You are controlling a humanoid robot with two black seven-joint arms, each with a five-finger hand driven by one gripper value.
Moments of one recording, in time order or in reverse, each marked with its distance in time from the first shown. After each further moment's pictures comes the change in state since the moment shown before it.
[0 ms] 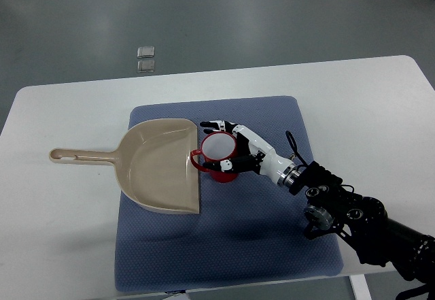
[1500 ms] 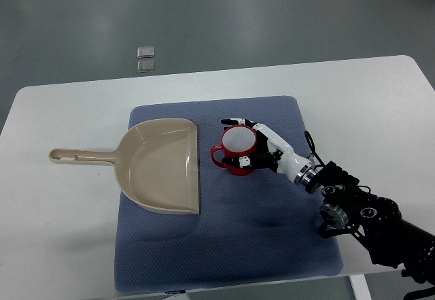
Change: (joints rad) left arm 0.000 0.000 0.000 0.000 0.000 0.000 0.000; right arm -0.028 -0.030 0.053 -0.042 -0.029 0.025 0.000
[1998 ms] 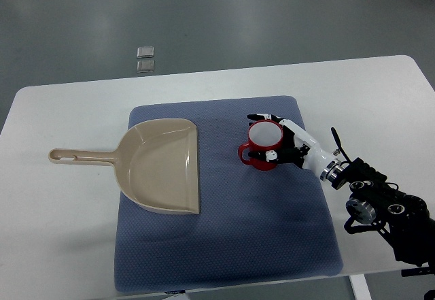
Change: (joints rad) left arm 0.000 0.000 0.000 -0.001 0.001 0.000 0.000; right arm -0.023 -0.093 0.072 0.001 0.002 0.075 0.000
